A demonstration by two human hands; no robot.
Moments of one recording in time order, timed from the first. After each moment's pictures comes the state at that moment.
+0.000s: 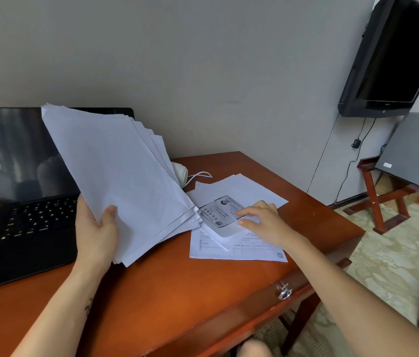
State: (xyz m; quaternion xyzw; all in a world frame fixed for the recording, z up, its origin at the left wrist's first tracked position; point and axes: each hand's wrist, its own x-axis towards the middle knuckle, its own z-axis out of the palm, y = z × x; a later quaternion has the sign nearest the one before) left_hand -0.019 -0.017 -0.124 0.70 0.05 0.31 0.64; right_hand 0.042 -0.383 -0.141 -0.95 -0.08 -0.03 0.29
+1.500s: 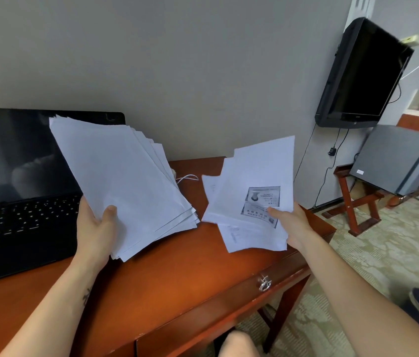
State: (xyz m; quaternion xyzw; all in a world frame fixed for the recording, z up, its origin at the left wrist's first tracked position) left_hand -0.028 -0.028 -0.119 0.67 0.03 0.26 0.69; right_hand -0.007 -0.433 -0.107 -0.68 0.15 -0.13 0.70
